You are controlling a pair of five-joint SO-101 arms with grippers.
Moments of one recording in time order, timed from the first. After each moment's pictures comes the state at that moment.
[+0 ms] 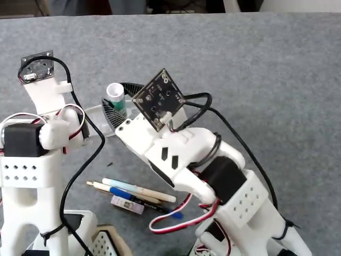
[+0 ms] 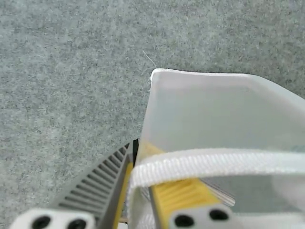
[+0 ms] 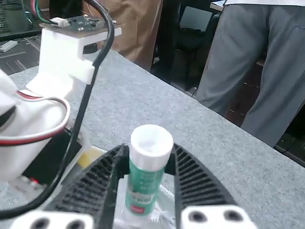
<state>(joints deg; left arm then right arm) -4.6 -37.8 10.6 99.8 14.0 -44.4 -46.7 24.0 47.4 6.3</state>
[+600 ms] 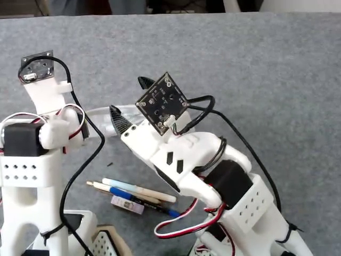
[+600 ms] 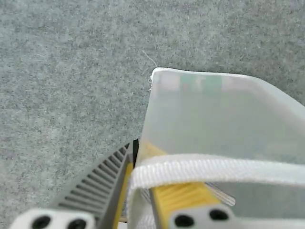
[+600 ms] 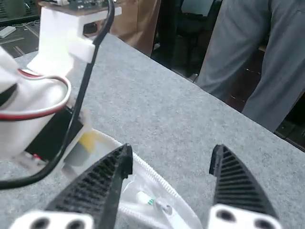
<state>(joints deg) -4.6 -37.8 10.6 99.8 14.0 -44.2 -48.4 24.0 53.7 6.3</state>
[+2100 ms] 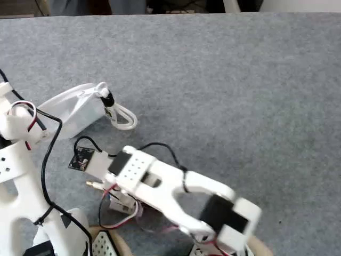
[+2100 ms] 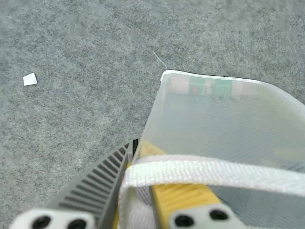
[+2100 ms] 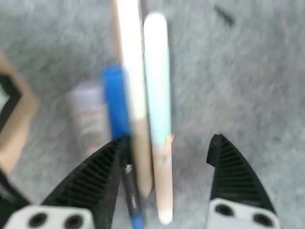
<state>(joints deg) -28.6 -32.3 7.9 100.6 16.0 -58.7 4.8 30.5 65.5 11.2</state>
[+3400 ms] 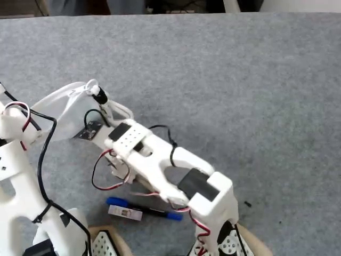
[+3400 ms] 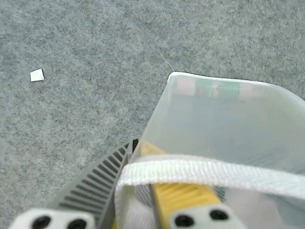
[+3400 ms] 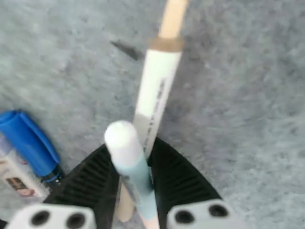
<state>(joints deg) -30.6 -32.1 7.9 100.6 16.0 -47.3 22.5 13.4 71.2 13.8</state>
